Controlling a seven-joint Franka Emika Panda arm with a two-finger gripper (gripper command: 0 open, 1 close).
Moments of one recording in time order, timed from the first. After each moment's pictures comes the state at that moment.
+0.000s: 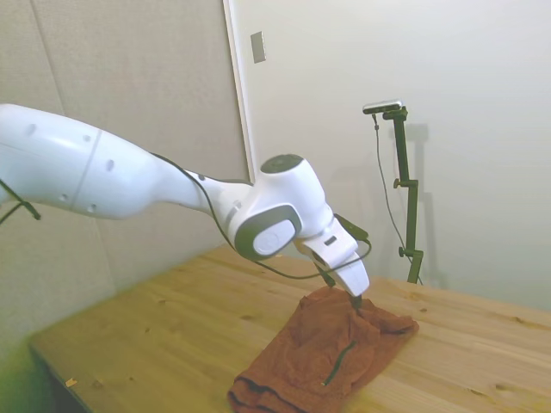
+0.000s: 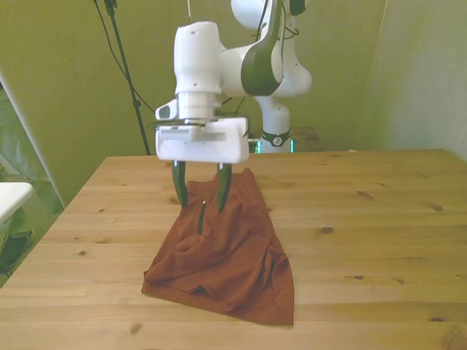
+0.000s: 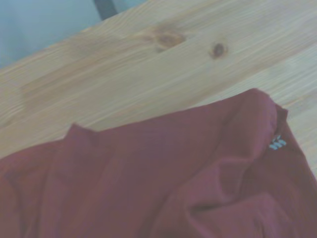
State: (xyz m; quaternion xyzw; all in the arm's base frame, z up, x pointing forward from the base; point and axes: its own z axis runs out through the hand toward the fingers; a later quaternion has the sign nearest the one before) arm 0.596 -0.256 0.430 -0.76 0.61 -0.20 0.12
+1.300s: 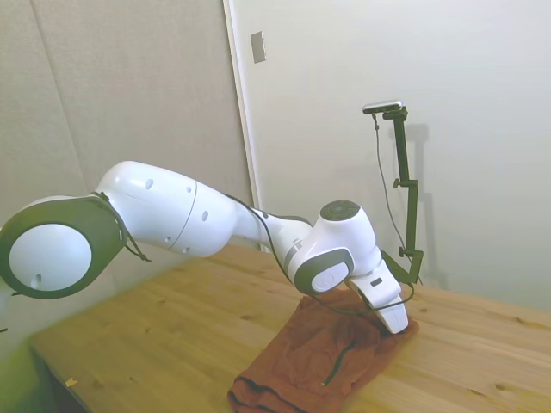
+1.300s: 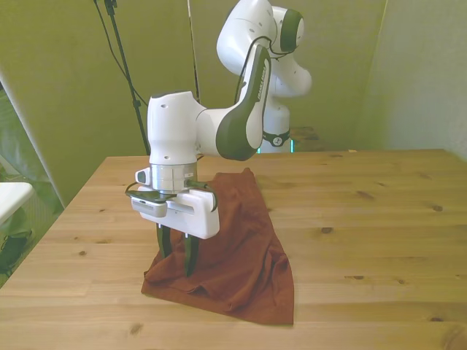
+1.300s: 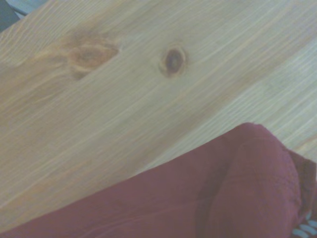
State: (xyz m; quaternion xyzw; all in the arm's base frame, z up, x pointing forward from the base) arm 0.663 -0.300 0.347 -0.72 0.66 -0.18 0.12
